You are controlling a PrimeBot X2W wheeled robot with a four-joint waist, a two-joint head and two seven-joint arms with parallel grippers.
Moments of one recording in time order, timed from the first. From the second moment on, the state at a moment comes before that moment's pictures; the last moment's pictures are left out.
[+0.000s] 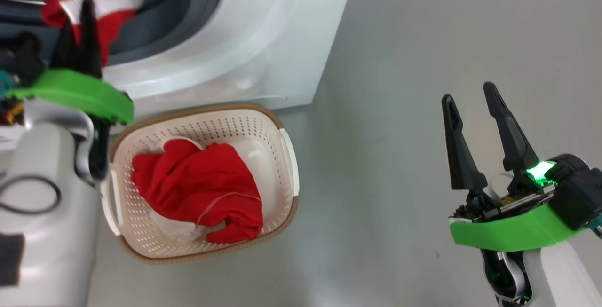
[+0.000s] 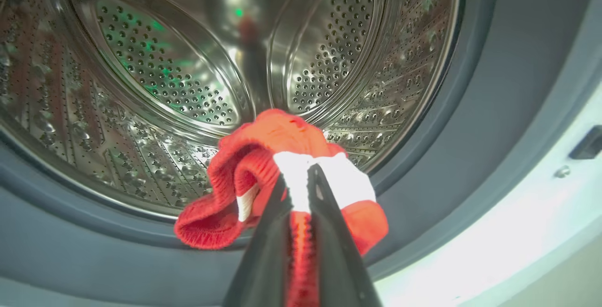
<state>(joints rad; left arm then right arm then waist) -0.92 0.18 -0.09 0.75 -0.36 -0.08 -0.25 -0.20 -0.04 0.08 -0.08 0.34 0.13 -0.26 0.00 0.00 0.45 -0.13</state>
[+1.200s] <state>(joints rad) -0.24 0.07 -0.06 0.26 -0.32 -0.05 -0.25 -0.03 -0.04 0.01 -0.07 0.33 0.13 -0.26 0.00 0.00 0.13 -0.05</state>
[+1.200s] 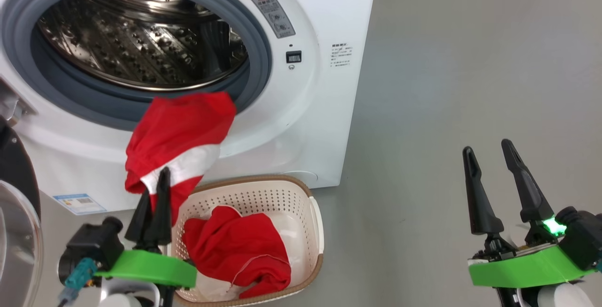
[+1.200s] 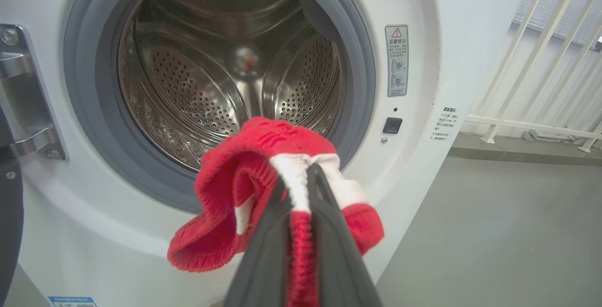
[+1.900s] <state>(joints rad) -0.24 0.05 -0.11 0.35 -0.35 -0.03 -0.24 -0.01 -0.04 0.01 -0.08 0.33 0.13 -0.26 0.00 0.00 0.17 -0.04</state>
